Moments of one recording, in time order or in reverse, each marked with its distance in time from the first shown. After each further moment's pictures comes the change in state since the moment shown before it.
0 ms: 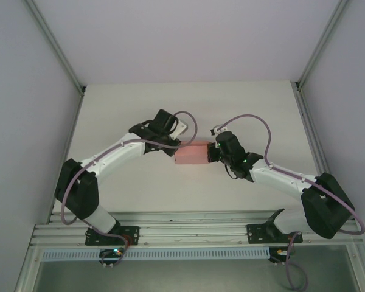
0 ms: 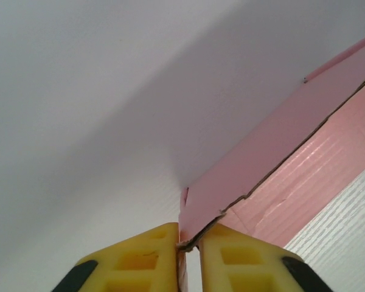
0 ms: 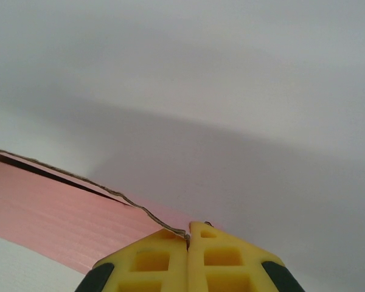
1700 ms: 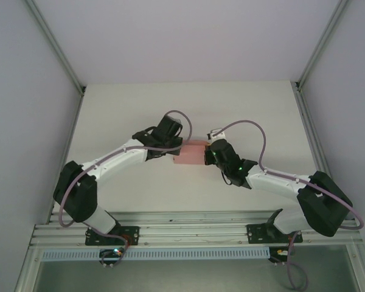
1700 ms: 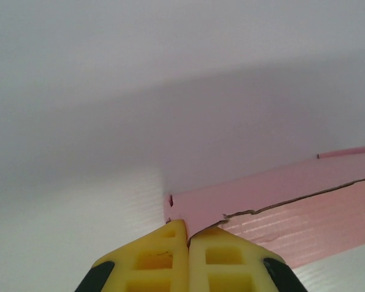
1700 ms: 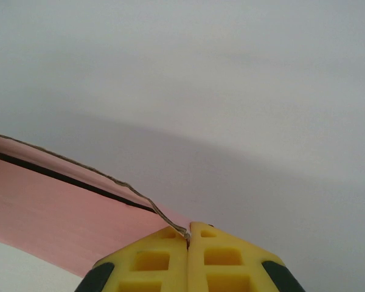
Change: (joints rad) left arm -0.073 -0.027 -0.093 0.118 -0.171 -0.489; right arm 0.095 0.021 -0.077 0.176 0.185 -0.018
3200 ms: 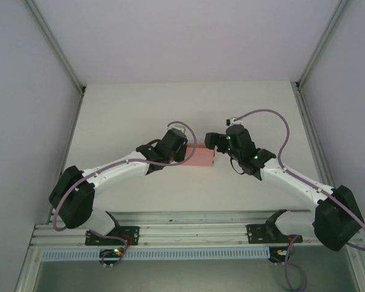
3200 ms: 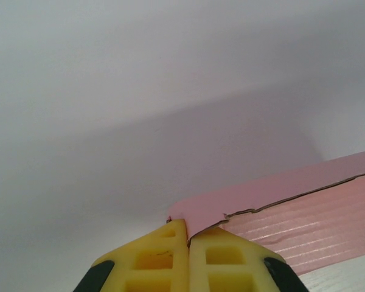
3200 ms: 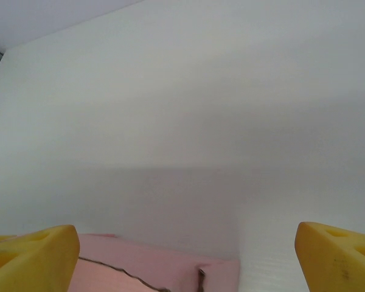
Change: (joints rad) left arm -0.110 -0.060 -0.141 0.183 -0.130 -0.022; right arm -0.174 -0.128 0.145 -0.298 -0.167 0.260
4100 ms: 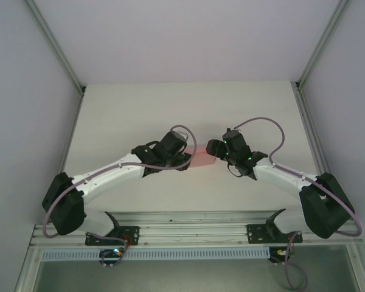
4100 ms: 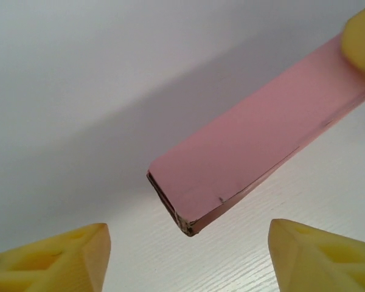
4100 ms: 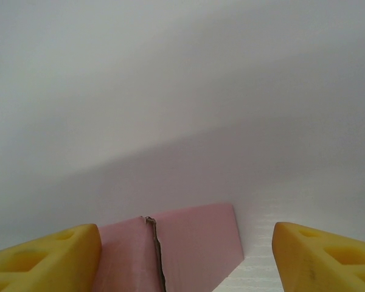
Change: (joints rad) left arm -0.029 -0.092 0.040 -0.188 0.109 0.050; right arm -0.018 0.110 -0.106 0.087 -0.083 0.189
